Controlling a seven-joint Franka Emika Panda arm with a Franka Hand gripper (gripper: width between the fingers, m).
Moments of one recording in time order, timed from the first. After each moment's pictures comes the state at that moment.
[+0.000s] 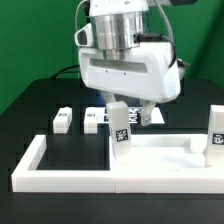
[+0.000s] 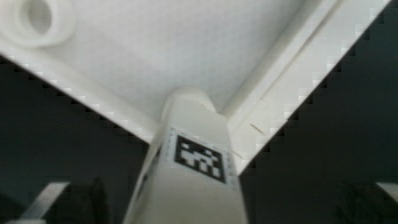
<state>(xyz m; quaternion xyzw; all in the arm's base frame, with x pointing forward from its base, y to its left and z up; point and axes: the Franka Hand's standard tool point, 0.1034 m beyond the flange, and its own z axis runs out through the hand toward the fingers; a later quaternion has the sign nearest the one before) 0.638 -0.048 0.122 -0.91 0.40 -0.01 0.05</state>
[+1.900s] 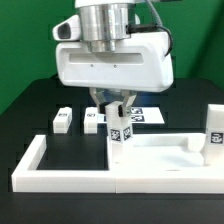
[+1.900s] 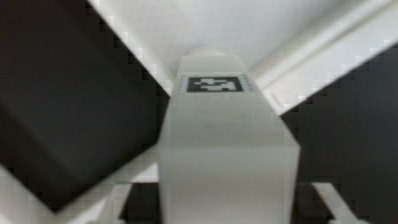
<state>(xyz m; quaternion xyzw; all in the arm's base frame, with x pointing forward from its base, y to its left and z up) 0.642 -0.069 0.123 -0.93 0.37 -0.03 0.05</state>
